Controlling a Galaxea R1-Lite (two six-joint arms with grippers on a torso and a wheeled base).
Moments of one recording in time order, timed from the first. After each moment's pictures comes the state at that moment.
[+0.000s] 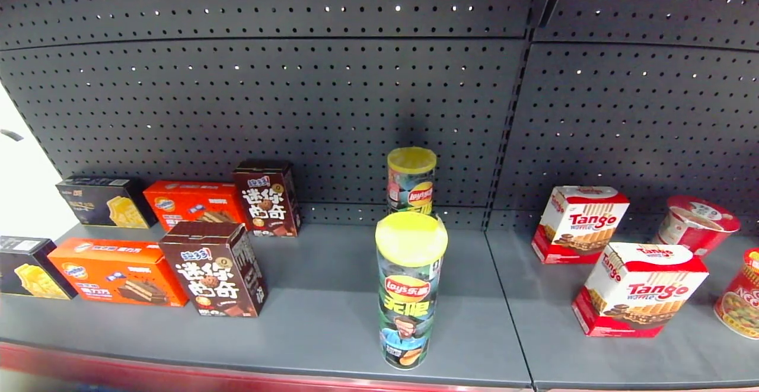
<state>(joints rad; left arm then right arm) -0.05 0.44 -0.23 0.00 -0.03 0.20 0.16 0.69 -0.54 -0.03 -0.35 0.07</state>
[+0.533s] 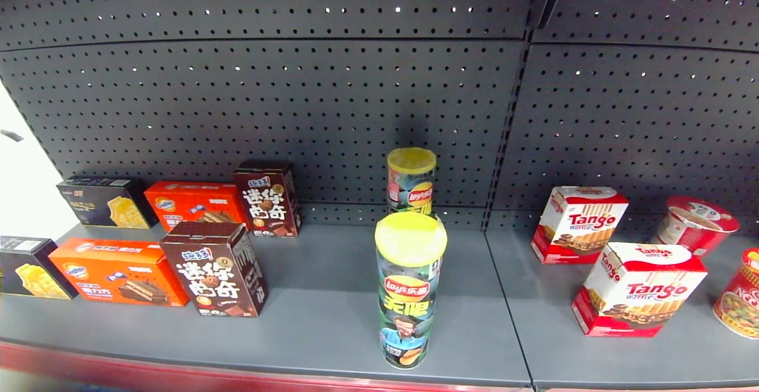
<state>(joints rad) -0.04 0.20 -0.16 0.04 0.00 0.11 0.02 0.27 -0.29 0.06 -0.27 0.05</state>
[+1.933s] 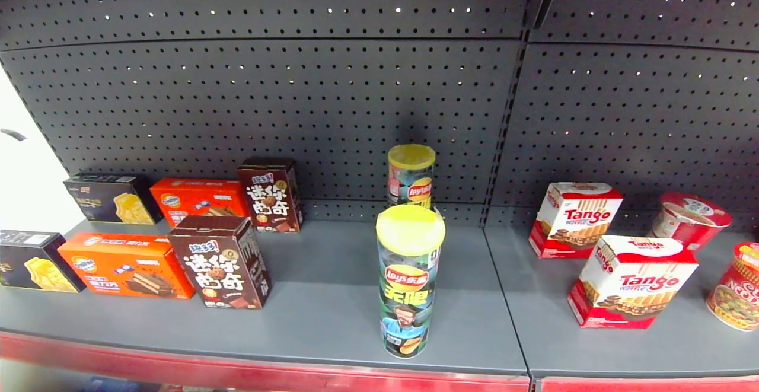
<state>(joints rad) -0.04 0.06 0.00 -0.05 -0.19 -0.01 0.00 0.00 -0.03 0.01 -0.14 0.01</state>
